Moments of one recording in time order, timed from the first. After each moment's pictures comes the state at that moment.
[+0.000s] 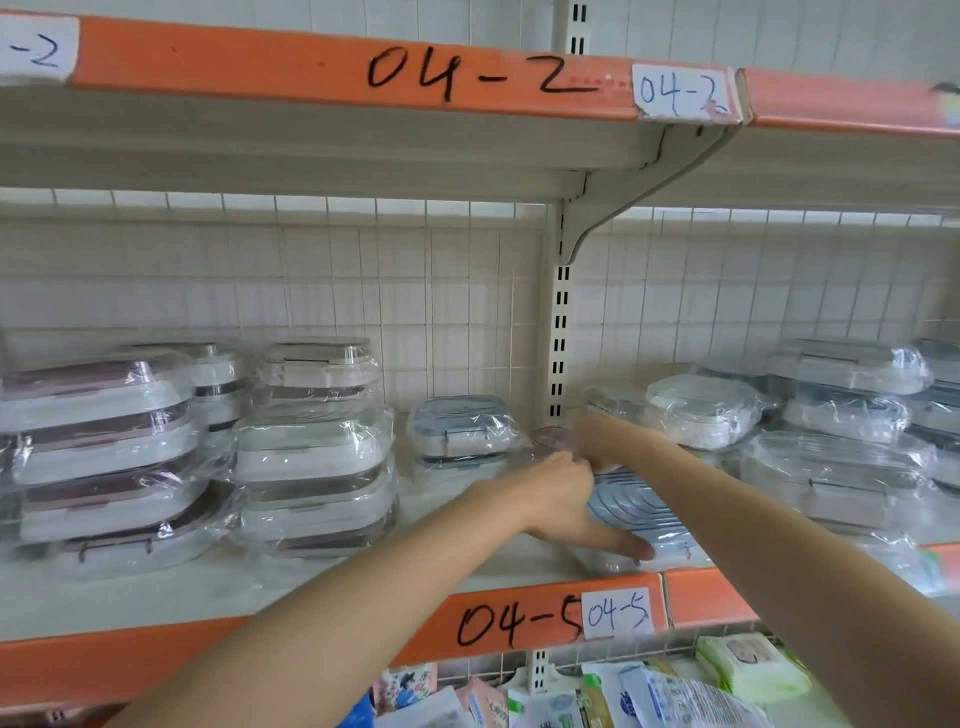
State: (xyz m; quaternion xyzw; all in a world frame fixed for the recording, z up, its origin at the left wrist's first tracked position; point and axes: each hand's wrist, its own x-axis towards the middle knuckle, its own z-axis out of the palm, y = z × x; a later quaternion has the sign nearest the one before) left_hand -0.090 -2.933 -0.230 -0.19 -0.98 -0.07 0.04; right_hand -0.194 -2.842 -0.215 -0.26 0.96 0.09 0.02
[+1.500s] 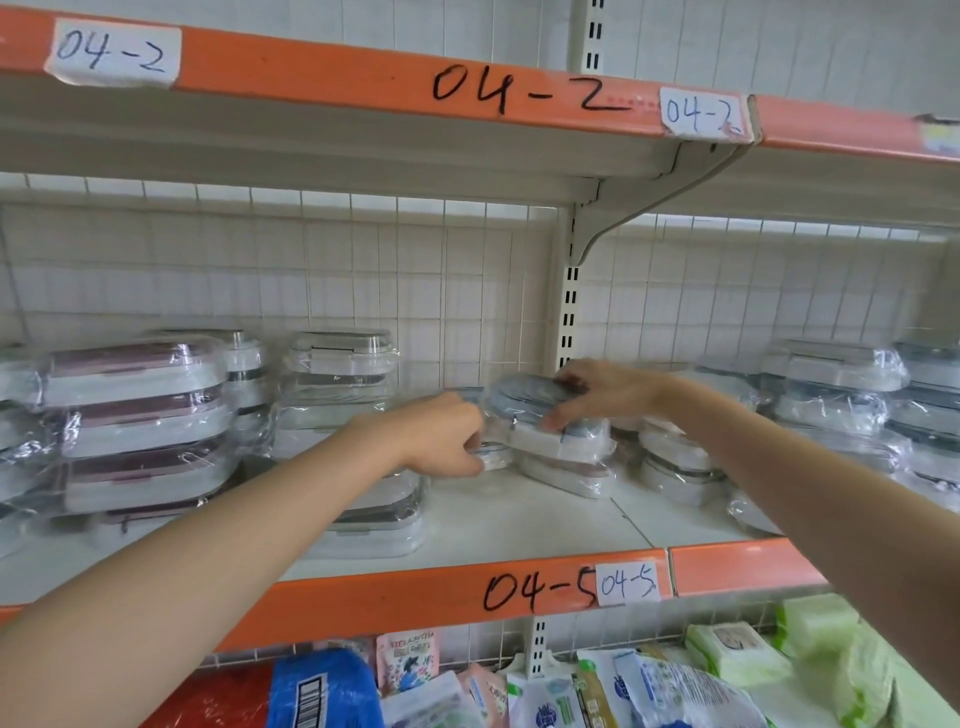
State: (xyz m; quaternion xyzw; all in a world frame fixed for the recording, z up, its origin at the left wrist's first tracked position) left_hand -0.048 -3.042 -0.191 -0.13 -0.99 0.05 0.07; right_hand -0.150 -2.837 -0.162 -0.33 0.93 -0.16 0.01
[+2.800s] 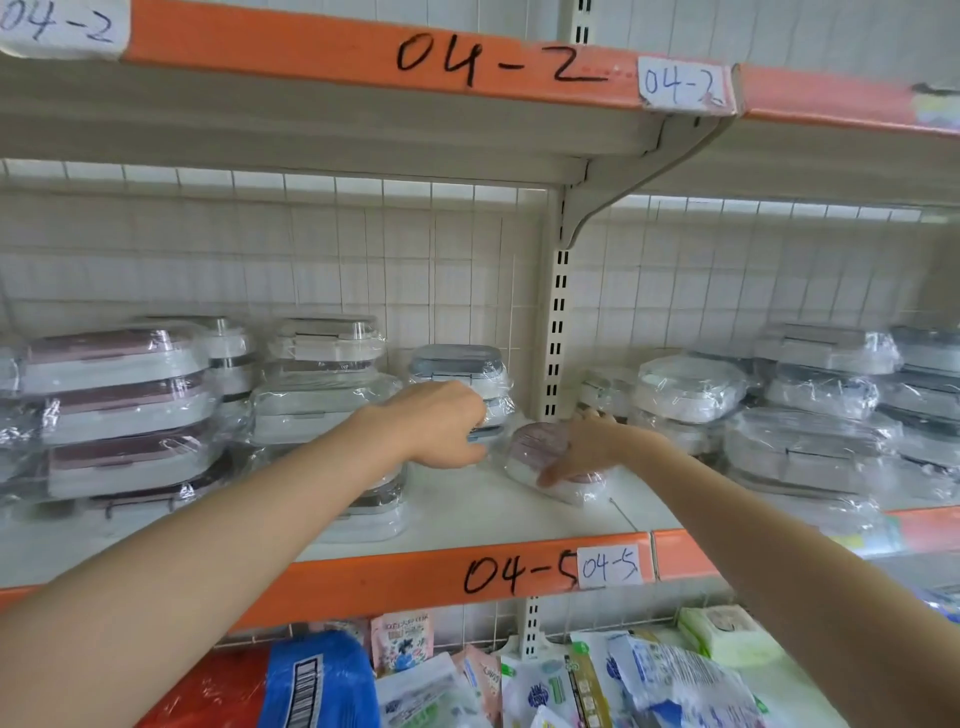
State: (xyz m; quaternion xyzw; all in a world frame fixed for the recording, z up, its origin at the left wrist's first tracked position) left_hand -0.052 -3.023 -0.196 -0.11 -0.98 0.12 0.10; right_hand -0.163 -2.843 -0.233 -0.22 0.97 0.04 0.07
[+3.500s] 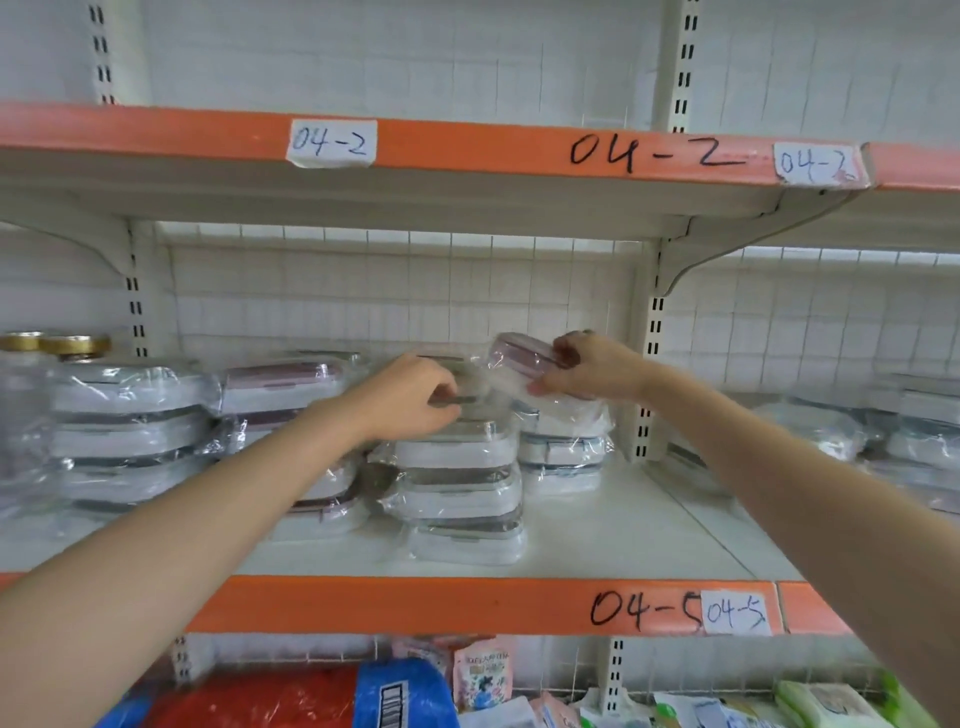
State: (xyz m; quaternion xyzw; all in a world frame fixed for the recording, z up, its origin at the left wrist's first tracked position) left_hand 0.030 -3.136 -0.152 -0.05 -0.97 -0.03 0.22; right_hand -0.094 -2.936 -0.124 -0.38 0.89 -0.21 -0.09
